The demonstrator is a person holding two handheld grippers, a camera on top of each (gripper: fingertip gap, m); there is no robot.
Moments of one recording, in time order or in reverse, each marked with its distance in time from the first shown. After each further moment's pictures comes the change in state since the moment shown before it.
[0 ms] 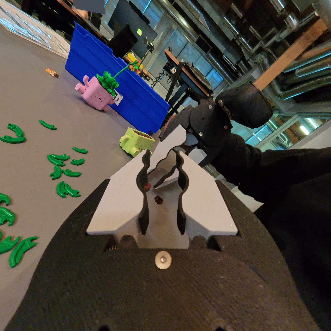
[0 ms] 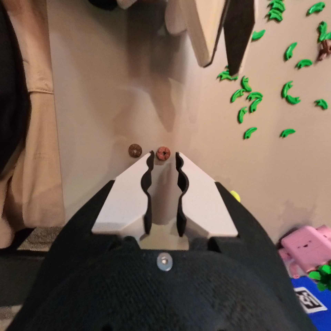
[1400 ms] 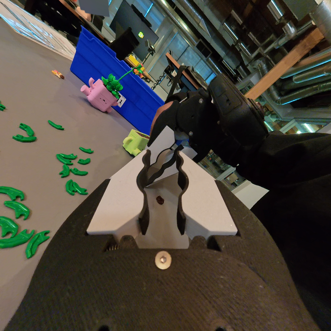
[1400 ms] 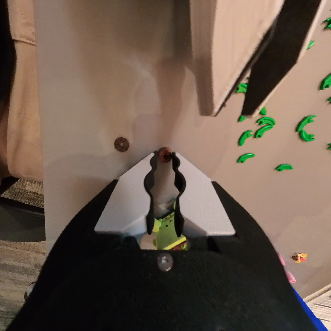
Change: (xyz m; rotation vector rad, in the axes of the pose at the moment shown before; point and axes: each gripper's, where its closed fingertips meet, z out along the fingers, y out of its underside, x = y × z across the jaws) left arm -0.006 -0.005 -0.006 0.014 -0.001 -0.024; right arm 0.012 0.001 0.013 -0.224 -0.148 -0.212
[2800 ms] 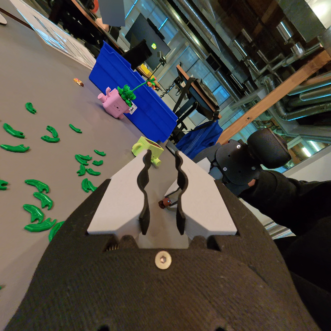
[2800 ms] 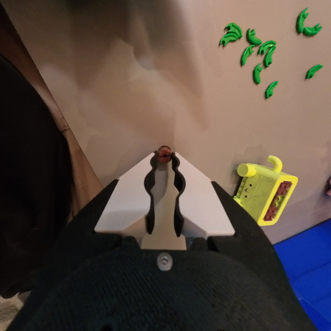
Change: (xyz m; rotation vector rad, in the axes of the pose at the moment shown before) left arm -0.009 -0.015 -0.011 0.047 -0.056 -0.053; right arm -0.042 -0.012 -0.008 0.090 0.236 0.605
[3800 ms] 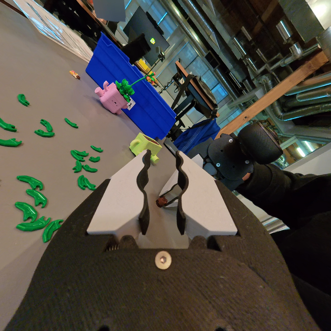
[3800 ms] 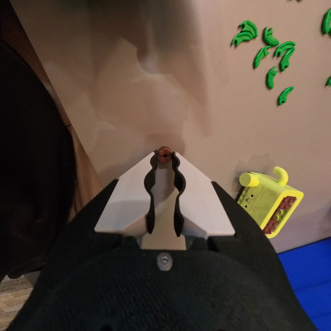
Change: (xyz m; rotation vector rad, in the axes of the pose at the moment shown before) left arm 0.000 0.005 0.002 -0.018 0.009 -0.026; right arm -0.001 -0.001 0.006 -0.041 -0.087 -0.028
